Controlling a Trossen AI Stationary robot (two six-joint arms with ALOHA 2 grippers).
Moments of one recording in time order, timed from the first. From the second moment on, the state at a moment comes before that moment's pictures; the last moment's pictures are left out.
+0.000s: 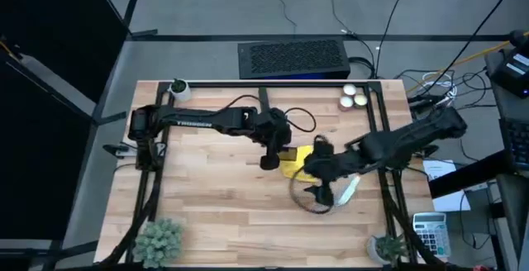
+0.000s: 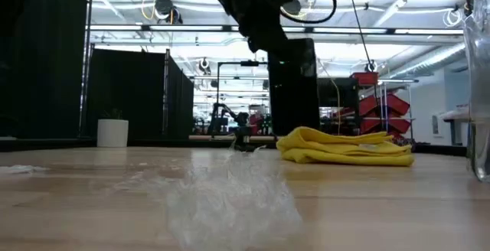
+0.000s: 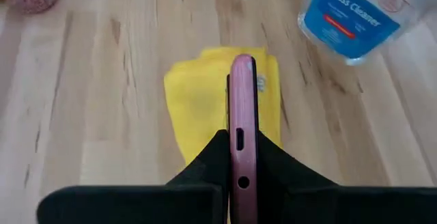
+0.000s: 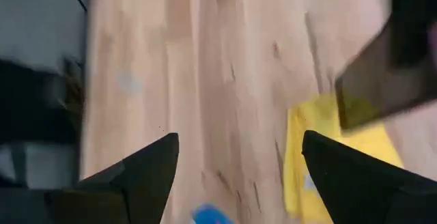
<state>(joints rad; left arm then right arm) 0.08 1.87 1.58 -0.57 0.16 0.16 0.37 1.46 1.32 -0.93 0.12 0.46</state>
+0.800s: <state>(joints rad) 0.08 1.87 1.58 -0.59 0.16 0.19 0.63 1.63 1.32 -1.22 0.10 0.71</state>
